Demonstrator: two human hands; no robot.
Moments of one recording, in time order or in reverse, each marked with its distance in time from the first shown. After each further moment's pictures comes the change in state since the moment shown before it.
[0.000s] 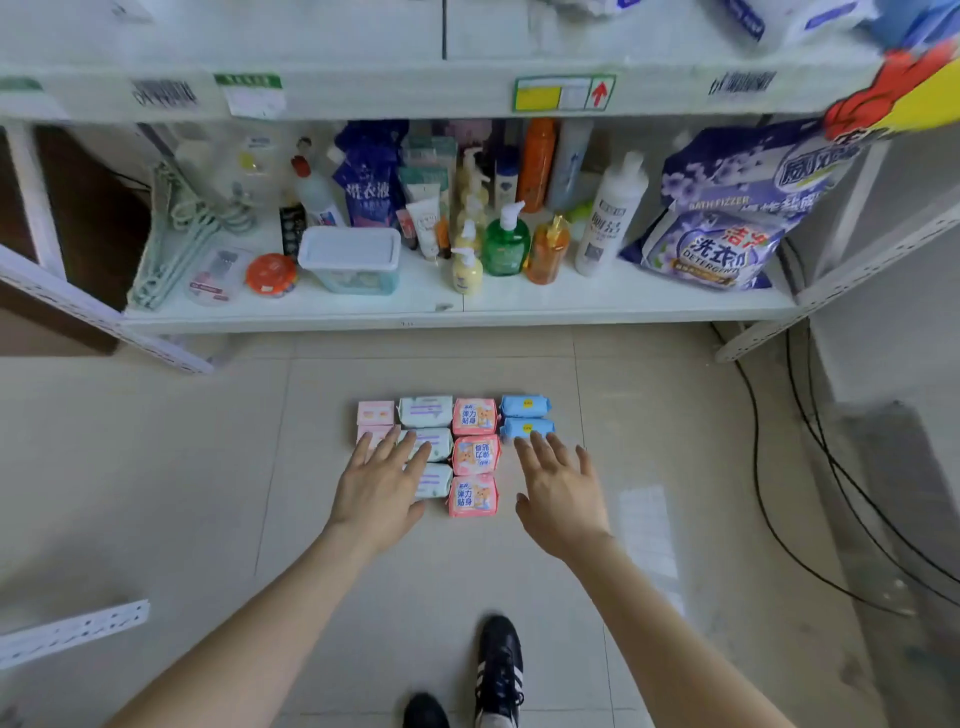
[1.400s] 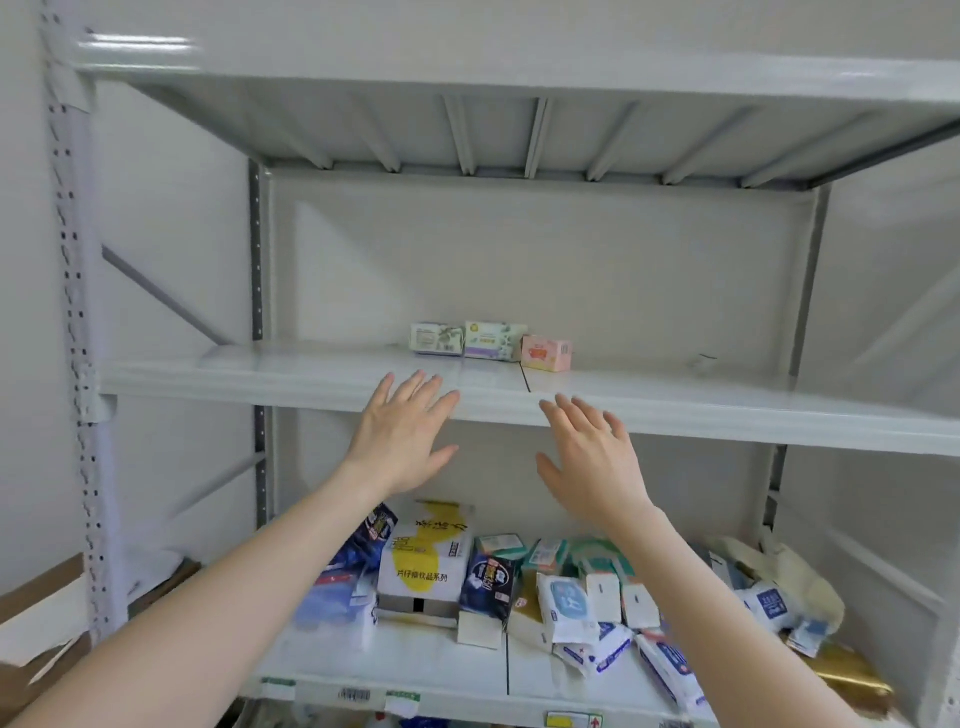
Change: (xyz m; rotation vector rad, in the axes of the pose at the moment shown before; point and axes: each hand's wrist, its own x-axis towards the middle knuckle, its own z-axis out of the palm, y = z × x) left_hand -0.190 -0.201 -0.655 0.236 1.103 -0.223; right_hand -0.122 -0.118 -0.678 -0.201 1.154 -0.191
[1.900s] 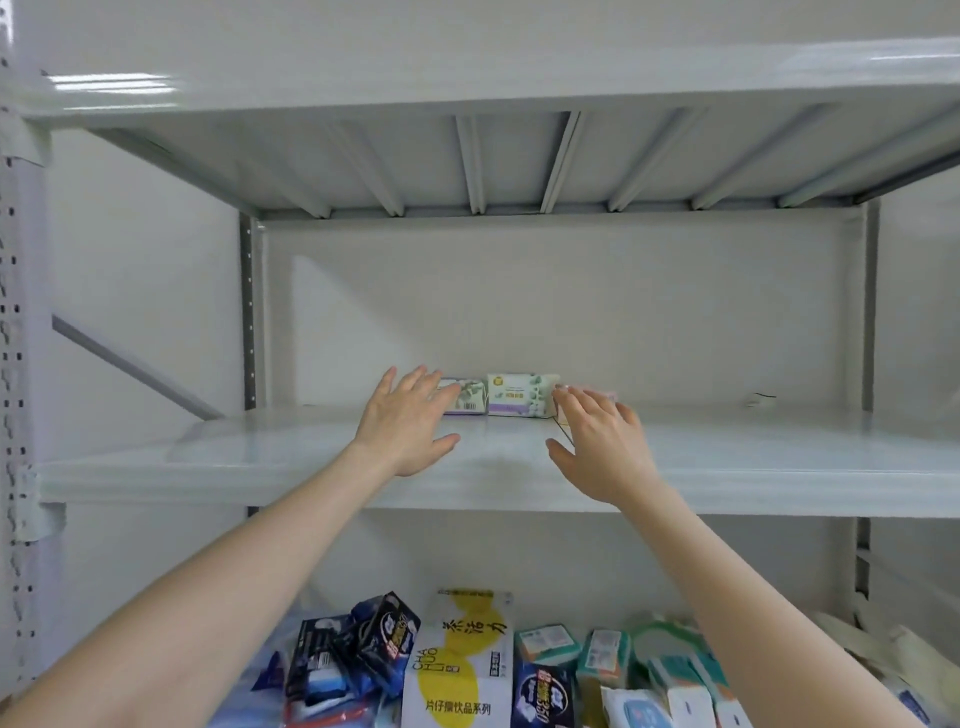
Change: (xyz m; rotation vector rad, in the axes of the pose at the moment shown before) left_hand 0.142 -0.104 0.058 0.074 0.009 0.007; right_hand 0.167 0.003 0.065 0.003 0.068 0.059
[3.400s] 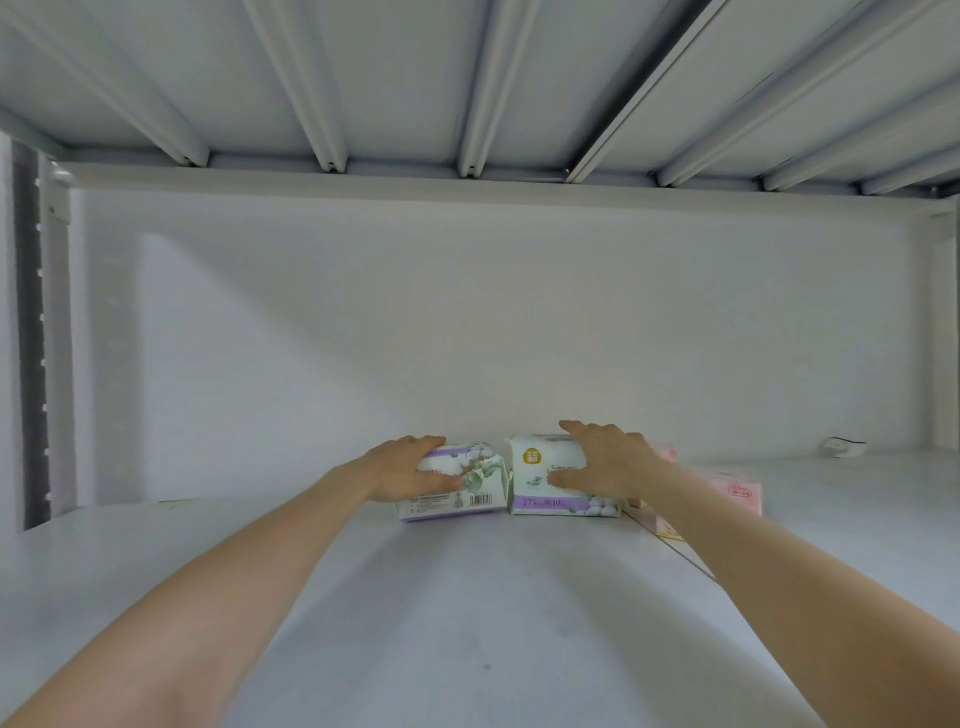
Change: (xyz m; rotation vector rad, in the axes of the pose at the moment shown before) left_hand 0.285 -0.112 0.270 -0.671 -0.447 0.074; right_hand 0.281 0.055 0.214 -0.044 -0.426 0.223
